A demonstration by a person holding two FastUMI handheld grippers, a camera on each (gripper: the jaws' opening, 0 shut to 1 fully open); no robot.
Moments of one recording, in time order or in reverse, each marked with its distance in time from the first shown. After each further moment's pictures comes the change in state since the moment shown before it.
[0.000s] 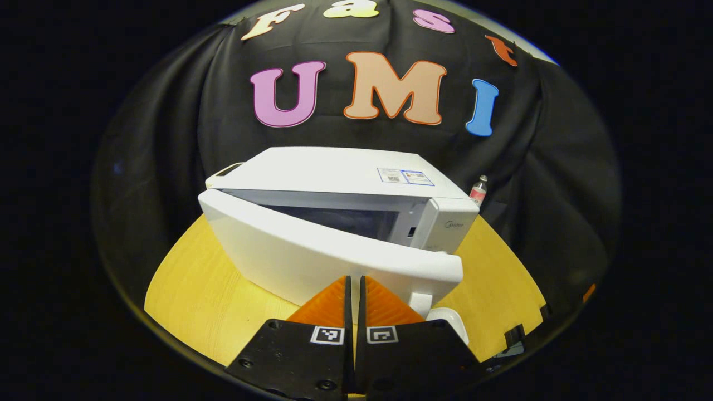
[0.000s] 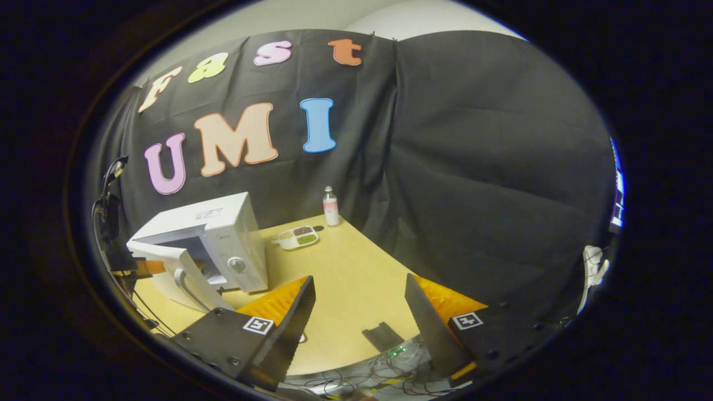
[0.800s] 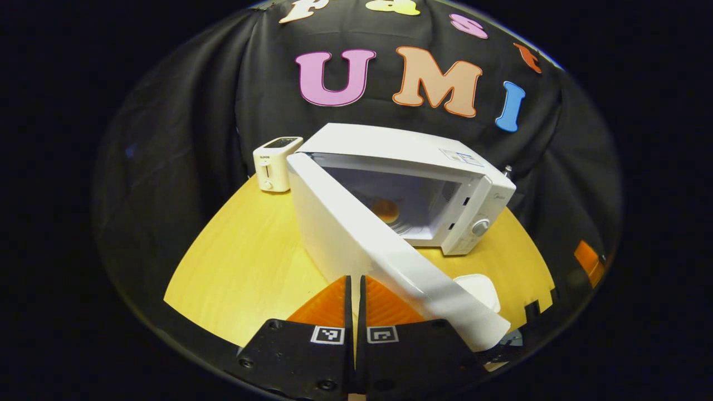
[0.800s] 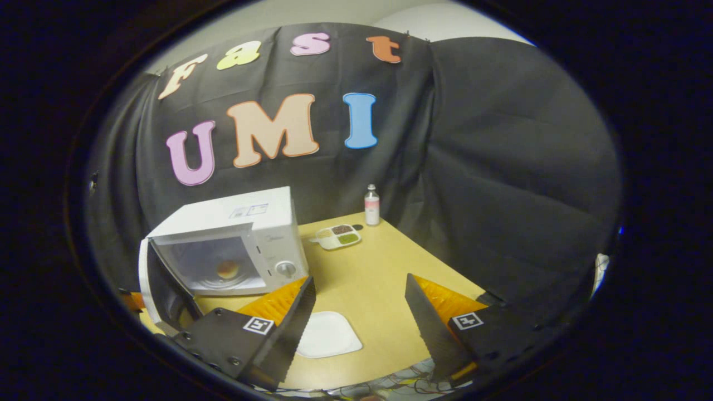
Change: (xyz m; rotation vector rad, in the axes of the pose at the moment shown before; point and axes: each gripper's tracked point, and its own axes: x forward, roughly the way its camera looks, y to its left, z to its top) left arm -0.062 0.112 -0.043 -0.094 0.105 0.058; right arm 0.001 0.117 -0.006 -0.044 0.017 0.071
